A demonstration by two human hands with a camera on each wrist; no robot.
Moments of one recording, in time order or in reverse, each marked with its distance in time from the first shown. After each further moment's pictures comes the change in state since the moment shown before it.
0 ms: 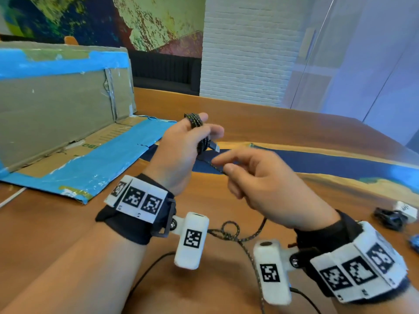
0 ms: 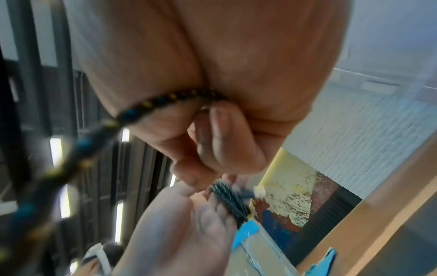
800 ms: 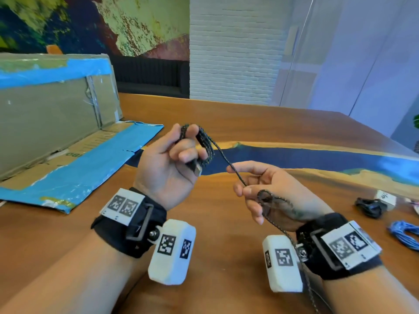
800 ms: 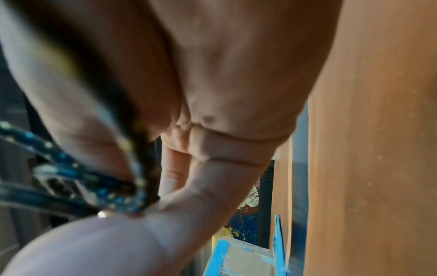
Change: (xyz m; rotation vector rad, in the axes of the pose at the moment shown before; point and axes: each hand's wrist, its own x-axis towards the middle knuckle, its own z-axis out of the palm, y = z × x) left_hand -0.013 -0.010 0.008 -0.771 -0.331 -0.275; right_hand -0.024 0.065 -0.040 0.820 -0.161 0.222
